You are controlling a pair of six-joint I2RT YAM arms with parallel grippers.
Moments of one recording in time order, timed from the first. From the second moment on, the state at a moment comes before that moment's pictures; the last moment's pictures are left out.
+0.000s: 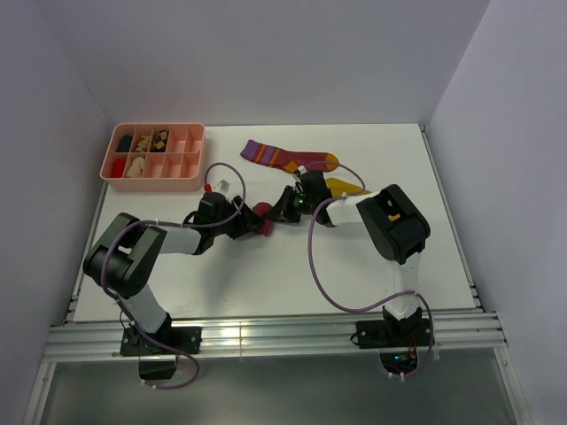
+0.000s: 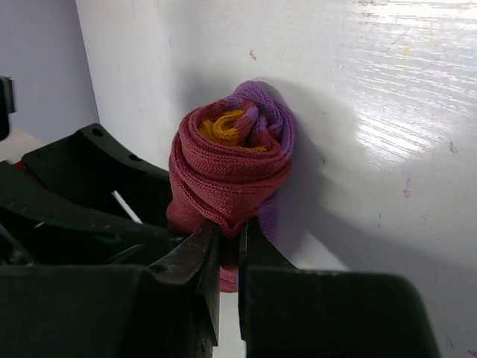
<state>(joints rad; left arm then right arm) -0.47 1.72 0.64 0.48 0.24 -0.93 0.52 1.99 1.01 0.34 -0.51 0.92</state>
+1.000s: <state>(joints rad) -0.69 1.76 0.90 0.08 -0.22 -0.50 0.55 1.99 1.09 0.22 -0.44 0.84</state>
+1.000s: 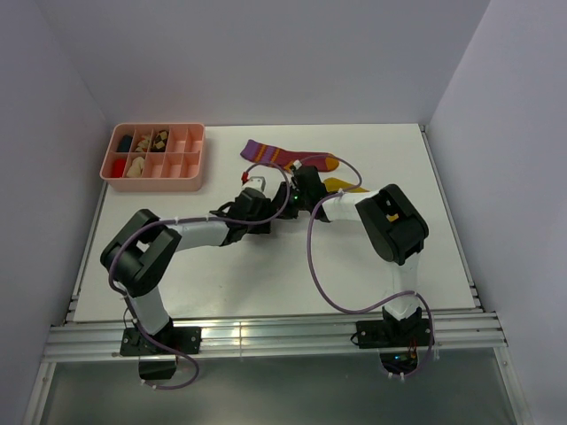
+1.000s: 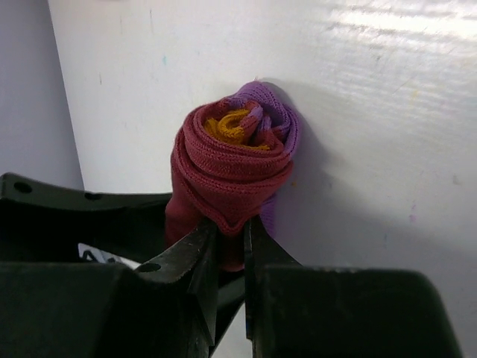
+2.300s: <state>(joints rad) -0.38 1.44 1.01 -0.03 -0.38 -0.19 0.34 1.37 1.05 -0.29 -0.30 0.72</state>
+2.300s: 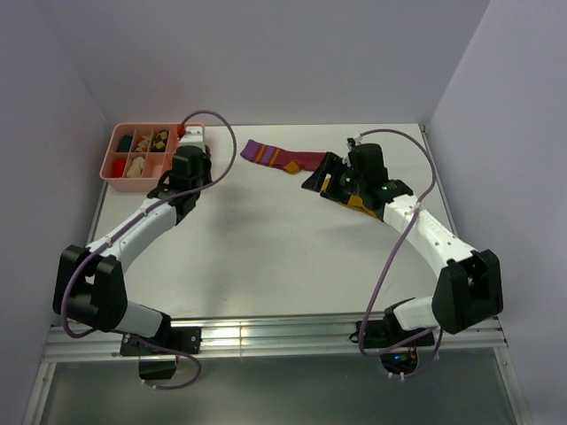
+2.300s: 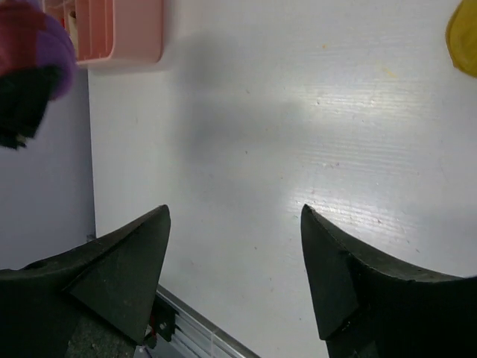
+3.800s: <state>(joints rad) 0.13 2.08 1.61 -0.37 -0.08 -0.02 0.25 1.25 0.86 -0.31 -0.35 0.60</state>
